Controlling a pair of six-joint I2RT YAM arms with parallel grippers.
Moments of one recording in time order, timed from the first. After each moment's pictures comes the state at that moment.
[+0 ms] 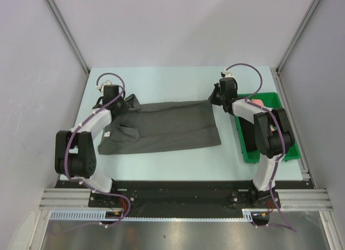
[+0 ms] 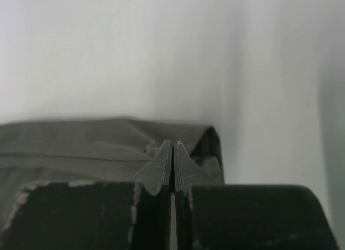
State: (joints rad) left arm -0.07 1.61 1.05 -0.18 -0.12 -0.61; right arm 0.28 1.91 1.25 0.08 -0.02 0.48
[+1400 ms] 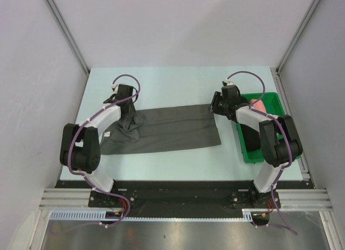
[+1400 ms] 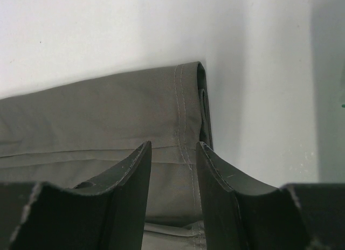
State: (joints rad) left arm -0.20 1.66 1.13 -0.44 -0.34 -0.43; right arm 0.30 1.76 1.07 0.01 -0.03 0.48
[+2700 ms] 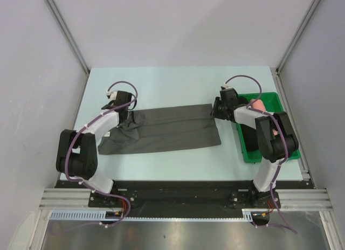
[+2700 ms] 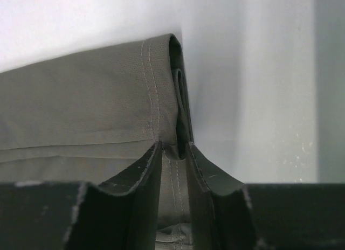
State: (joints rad) left arm -0.20 1.58 1.00 -0.48 -0.46 -0.50; right arm 0.29 1.83 1.07 -0.03 -0.02 0.46
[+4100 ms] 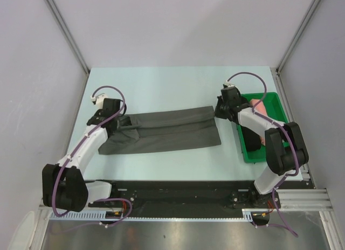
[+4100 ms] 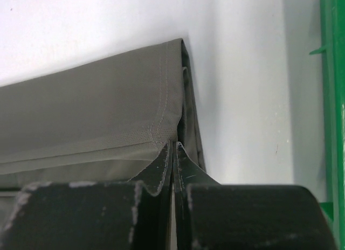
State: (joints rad) left arm -0.16 1.24 0.87 -0.55 -0.49 -0.55; right arm 0.33 1.66 1.05 -0.17 0.05 0.46
